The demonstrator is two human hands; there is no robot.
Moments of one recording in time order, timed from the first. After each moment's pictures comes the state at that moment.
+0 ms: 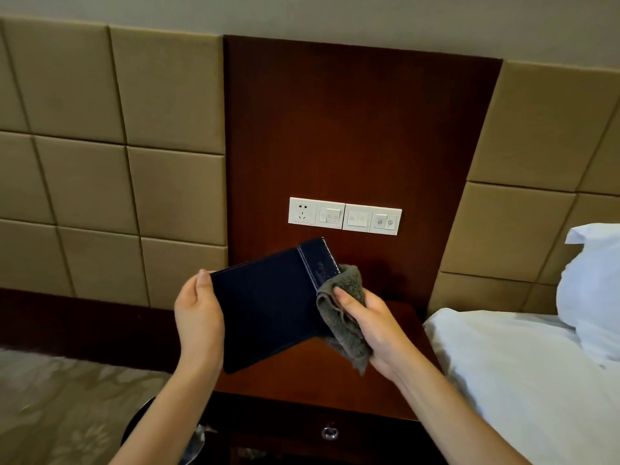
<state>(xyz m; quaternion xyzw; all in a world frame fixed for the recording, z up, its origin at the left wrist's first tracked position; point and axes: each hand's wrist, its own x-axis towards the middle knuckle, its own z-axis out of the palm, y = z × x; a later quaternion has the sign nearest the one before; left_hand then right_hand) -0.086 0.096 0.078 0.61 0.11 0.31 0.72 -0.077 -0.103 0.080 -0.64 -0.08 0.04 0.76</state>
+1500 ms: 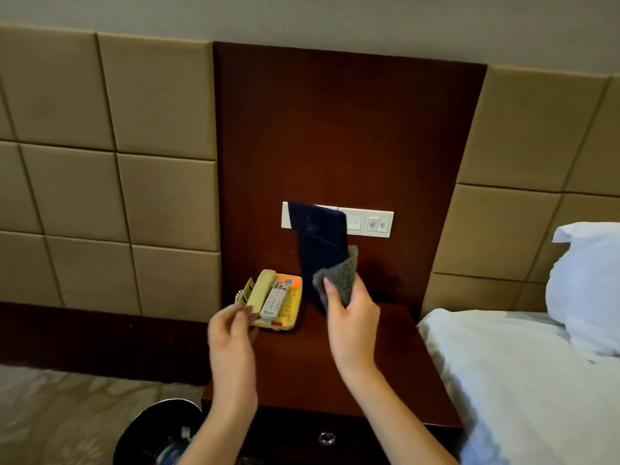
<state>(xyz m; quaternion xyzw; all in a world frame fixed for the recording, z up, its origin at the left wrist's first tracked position) -0.096 0.053 0.053 0.55 0.12 0.23 0.80 -0.070 -0.069 0.067 -0.77 -0.06 -0.39 0.51</state>
